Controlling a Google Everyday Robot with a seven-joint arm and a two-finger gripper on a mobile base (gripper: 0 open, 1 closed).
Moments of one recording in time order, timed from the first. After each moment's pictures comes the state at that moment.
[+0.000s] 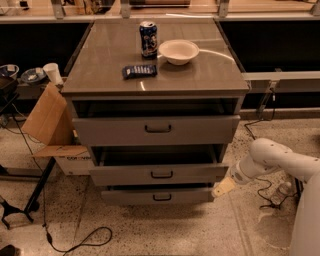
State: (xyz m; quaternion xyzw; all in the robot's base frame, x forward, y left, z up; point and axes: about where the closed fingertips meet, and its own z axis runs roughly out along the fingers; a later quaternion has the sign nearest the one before) arm 0.576 -0.285 0.431 -0.33 0.93 0.13 0.12
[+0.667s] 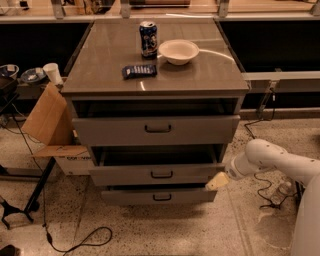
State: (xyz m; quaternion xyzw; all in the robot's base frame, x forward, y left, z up) arm 0.608 -0.268 0.435 -0.32 0.92 0.12 0.18
